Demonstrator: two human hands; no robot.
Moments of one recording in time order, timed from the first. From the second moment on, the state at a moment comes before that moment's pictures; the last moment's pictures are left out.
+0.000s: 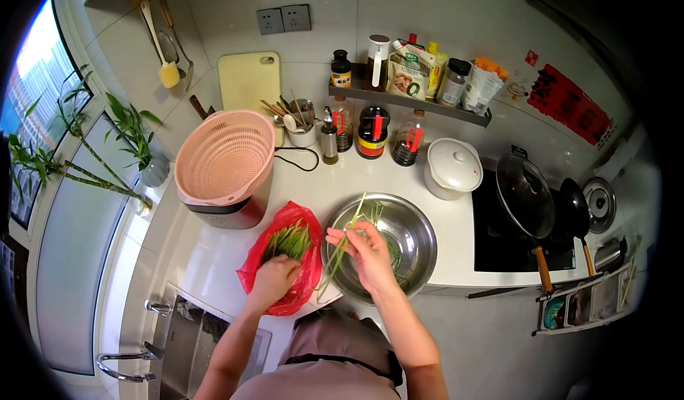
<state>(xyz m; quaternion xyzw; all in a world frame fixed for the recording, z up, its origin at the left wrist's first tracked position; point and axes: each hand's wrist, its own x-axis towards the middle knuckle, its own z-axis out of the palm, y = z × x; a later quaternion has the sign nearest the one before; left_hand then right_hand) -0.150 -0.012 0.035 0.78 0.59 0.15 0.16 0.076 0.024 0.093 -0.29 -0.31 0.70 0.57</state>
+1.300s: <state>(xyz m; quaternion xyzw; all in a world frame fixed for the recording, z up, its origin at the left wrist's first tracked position) -0.113 -0.009 0.099 0.77 0.46 0.37 0.24 0.085 0.040 0.091 -0.31 -0.26 0.63 0.66</state>
